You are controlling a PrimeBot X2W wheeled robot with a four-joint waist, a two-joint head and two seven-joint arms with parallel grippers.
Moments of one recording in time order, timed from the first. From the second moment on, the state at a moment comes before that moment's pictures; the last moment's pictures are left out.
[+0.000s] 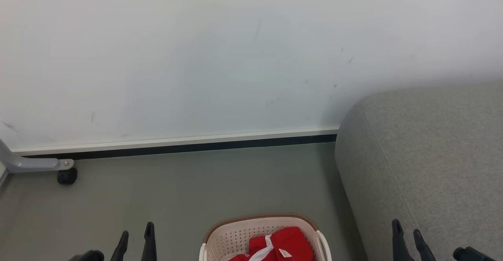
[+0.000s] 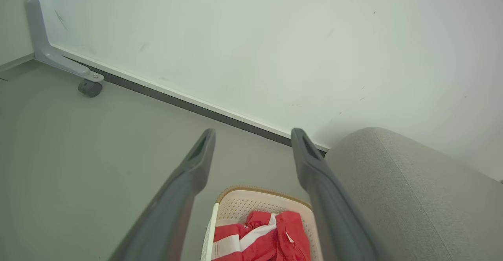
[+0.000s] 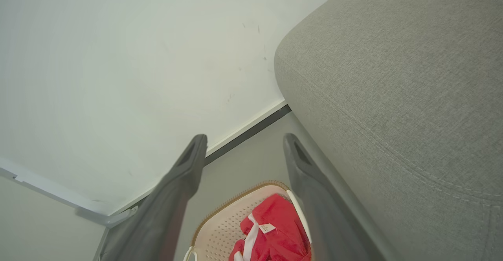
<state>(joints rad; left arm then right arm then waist) 0.06 0.10 -0.13 0.25 -0.67 0.04 -0.12 0.08 -0.08 0.13 0.22 0.72 -0.04 -0.12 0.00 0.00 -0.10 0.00</state>
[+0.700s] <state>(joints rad) 0.09 0.10 -0.16 0.25 -0.41 0.08 -0.19 0.09 -0.10 0.20 0.21 0.45 -0.09 -0.19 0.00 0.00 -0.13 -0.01</state>
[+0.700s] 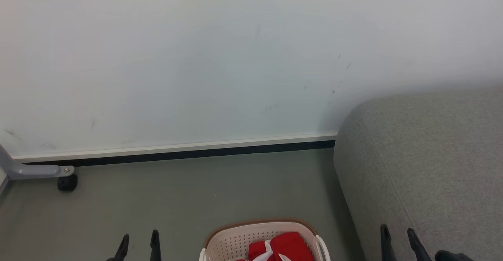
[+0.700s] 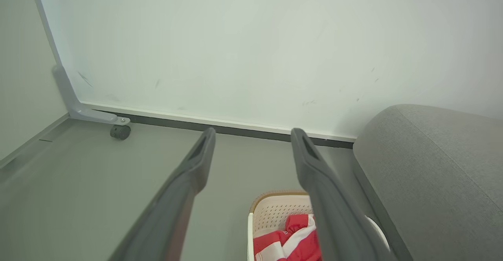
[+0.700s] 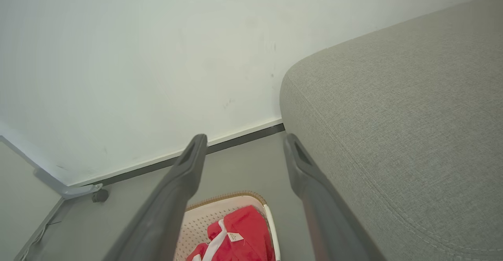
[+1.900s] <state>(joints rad) 0.12 0.11 -0.17 0.32 -0.24 0.10 -0.25 0.12 -0.11 0.25 0.20 0.25 -0.12 -0.25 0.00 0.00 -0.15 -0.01</state>
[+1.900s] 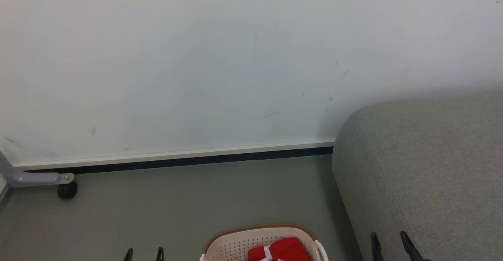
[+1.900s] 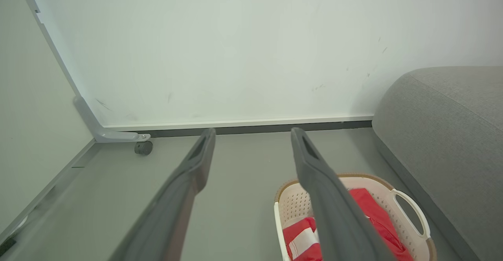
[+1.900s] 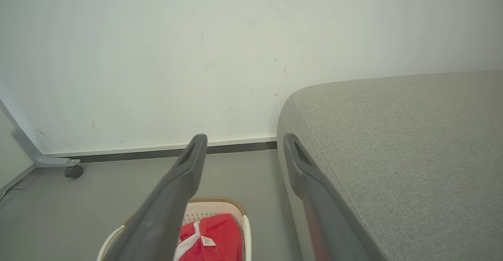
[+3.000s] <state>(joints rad) 0.07 0.11 -0.17 0.29 -0.22 0.08 -0.25 0.12 -0.12 0.23 0.15 0.25 -0.12 -0.25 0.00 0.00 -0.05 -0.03</state>
